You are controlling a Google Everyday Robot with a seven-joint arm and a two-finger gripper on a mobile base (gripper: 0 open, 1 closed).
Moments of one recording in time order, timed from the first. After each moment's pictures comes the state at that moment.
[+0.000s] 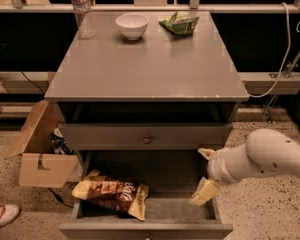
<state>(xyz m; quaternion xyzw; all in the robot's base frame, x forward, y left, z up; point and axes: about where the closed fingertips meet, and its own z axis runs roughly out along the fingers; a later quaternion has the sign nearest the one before) 0.467 -0.151 0.609 -0.56 0.77 0.15 0.26</state>
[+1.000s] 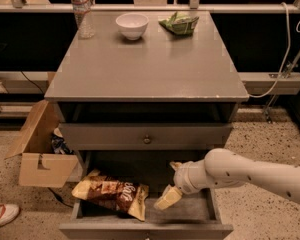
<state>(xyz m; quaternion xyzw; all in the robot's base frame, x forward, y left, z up) 0.490 -0.059 0.501 -0.51 0.79 0.22 0.27</state>
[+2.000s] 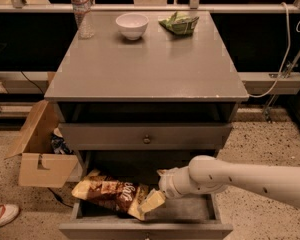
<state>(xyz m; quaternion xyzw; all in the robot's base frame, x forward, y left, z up) 0.486 -0.001 0.467 -0.46 0.80 0.28 0.26</state>
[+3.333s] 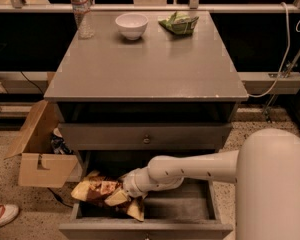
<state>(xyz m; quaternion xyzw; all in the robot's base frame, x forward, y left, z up) 0.508 0.134 0.414 -0.49 0.77 0.33 0.26</state>
